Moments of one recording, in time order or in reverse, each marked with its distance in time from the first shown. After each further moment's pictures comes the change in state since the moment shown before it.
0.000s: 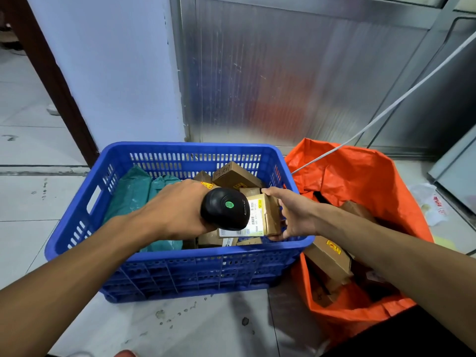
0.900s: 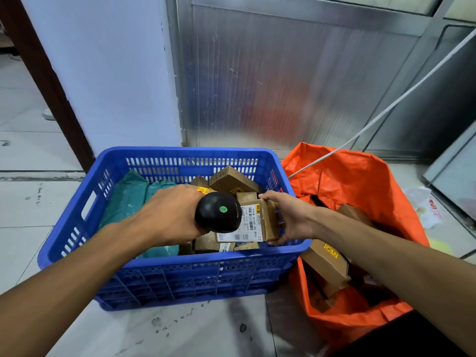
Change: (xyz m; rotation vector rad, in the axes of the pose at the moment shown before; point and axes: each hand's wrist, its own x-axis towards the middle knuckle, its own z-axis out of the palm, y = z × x) left_hand 0.002 -0.001 0.002 0.136 0.039 -0.043; right_hand -0.003 -0.004 0.002 -0.002 0.012 0.019
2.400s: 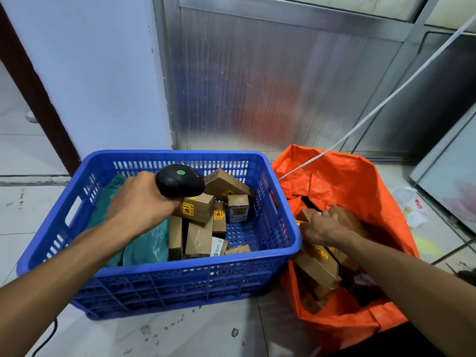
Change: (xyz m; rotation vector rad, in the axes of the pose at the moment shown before) left_hand 0.008 -0.020 0.002 -0.461 0.245 -0.502; right_hand 0.045 0.052 -0.119 -1.243 0.580 0.152
